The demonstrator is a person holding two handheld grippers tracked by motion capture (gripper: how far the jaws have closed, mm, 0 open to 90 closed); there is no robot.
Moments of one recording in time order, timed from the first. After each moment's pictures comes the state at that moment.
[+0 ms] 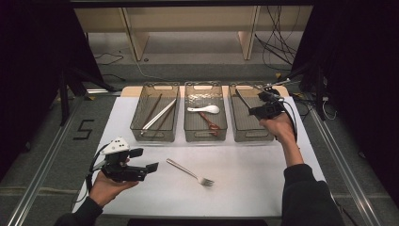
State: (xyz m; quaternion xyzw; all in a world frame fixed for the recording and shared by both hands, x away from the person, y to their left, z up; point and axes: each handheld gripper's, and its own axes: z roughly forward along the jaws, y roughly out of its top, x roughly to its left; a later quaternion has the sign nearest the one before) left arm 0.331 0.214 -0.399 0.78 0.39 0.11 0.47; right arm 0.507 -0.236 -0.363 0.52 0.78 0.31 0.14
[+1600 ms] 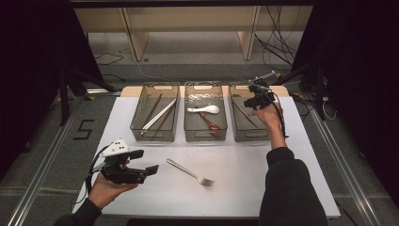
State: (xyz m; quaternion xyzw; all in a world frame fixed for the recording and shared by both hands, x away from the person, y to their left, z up) left arm 0.327 0.214 -0.400 0.79 0.38 0.11 0.47; right arm 0.562 -0.221 -0.381 0.53 0.78 0.26 0.19
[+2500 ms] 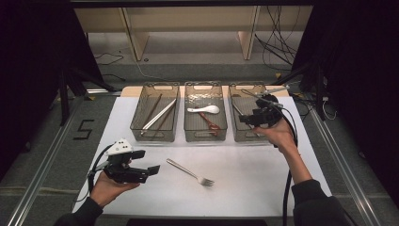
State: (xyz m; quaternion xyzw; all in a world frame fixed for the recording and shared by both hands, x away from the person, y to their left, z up) left arm 0.333 0.210 -0.404 0.80 0.38 0.10 0.45; right arm 0.473 -0.224 -0.360 0.47 0.80 0.35 0.14
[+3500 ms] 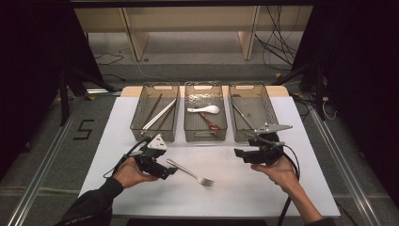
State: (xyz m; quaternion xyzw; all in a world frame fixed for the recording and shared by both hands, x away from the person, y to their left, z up) left arm 0.386 0.149 -0.439 0.90 0.28 0.09 0.33; right arm 0.379 -0.216 -0.397 0.42 0.81 0.39 0.12
